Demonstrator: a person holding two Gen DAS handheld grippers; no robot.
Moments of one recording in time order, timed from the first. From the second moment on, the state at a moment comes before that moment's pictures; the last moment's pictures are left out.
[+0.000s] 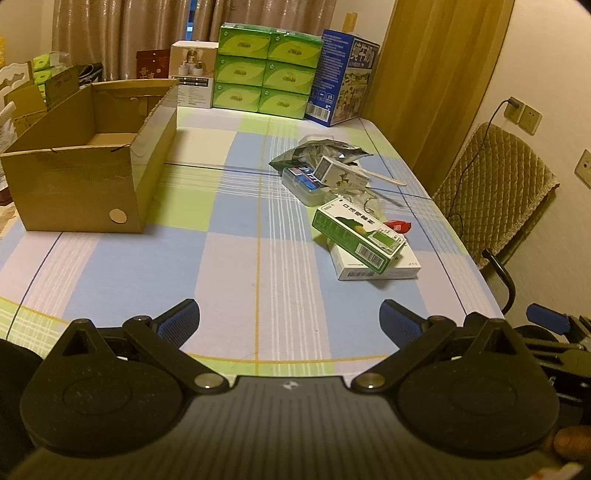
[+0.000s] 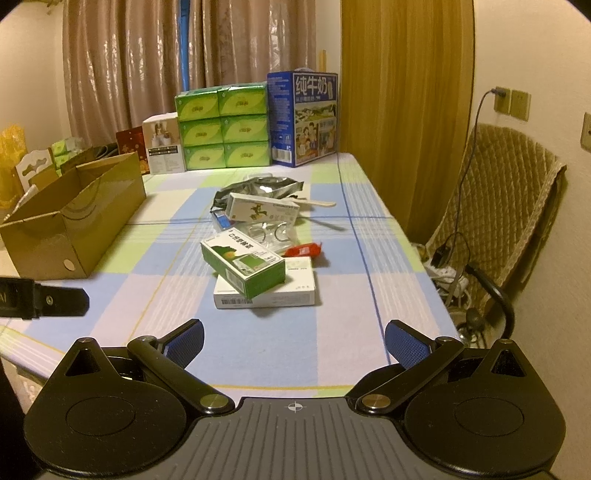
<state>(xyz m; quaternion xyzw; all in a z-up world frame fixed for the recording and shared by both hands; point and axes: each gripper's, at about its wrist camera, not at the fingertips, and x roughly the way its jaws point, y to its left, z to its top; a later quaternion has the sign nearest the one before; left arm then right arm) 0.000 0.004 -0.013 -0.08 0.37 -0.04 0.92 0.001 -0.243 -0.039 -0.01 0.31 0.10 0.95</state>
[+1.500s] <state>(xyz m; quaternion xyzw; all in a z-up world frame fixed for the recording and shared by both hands) 0.176 -0.010 -0.084 0.19 0.41 -0.33 0.83 0.223 -0.161 -0.098 -0.25 0.42 0.36 0.80</state>
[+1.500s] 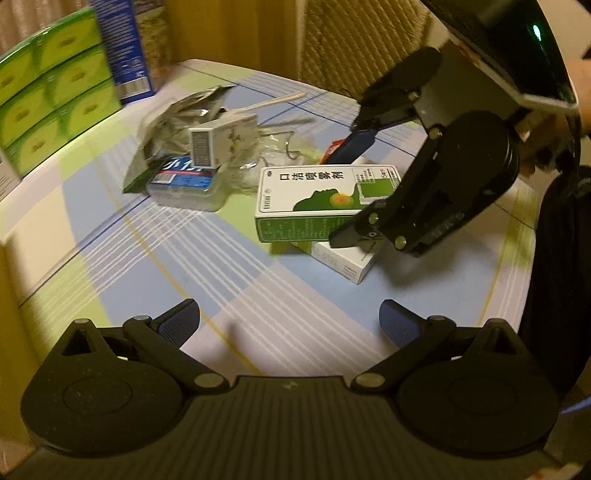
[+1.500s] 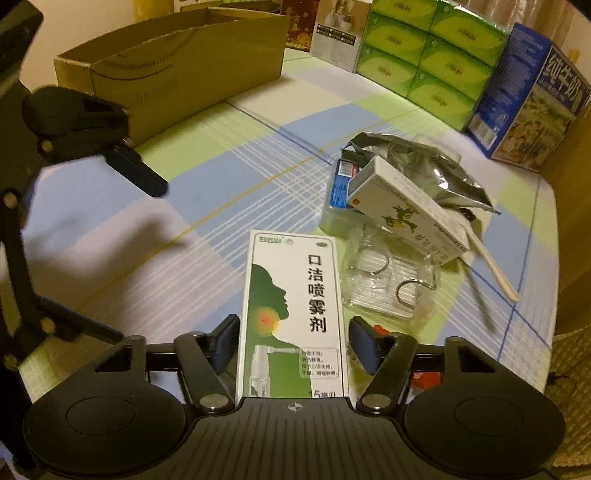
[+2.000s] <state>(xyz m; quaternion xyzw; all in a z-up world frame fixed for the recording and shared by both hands) 0.213 -0.077 -0.105 0.28 0.36 -0.45 0.77 0.233 -0.214 -0.082 -0.27 0.43 0.32 0.80</state>
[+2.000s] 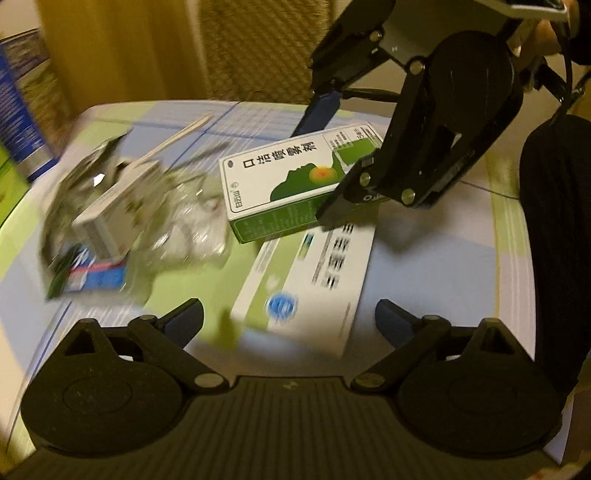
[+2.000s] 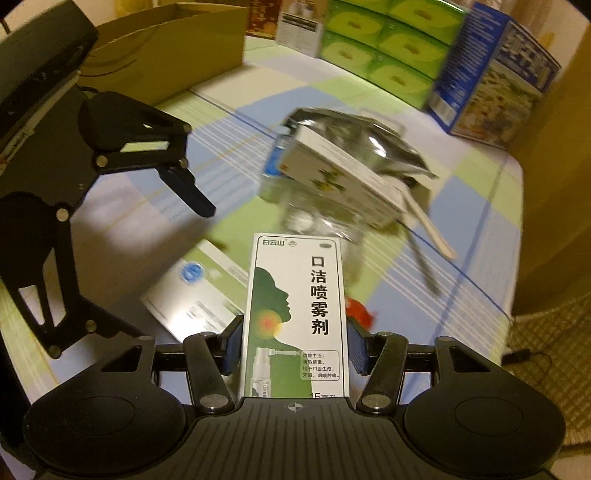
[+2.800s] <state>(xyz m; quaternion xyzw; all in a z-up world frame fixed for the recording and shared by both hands) 0.143 0.002 -0.111 0.15 0.45 -0.23 0.85 0.183 -0.193 -0.090 -0.14 0.45 0.20 0.86</state>
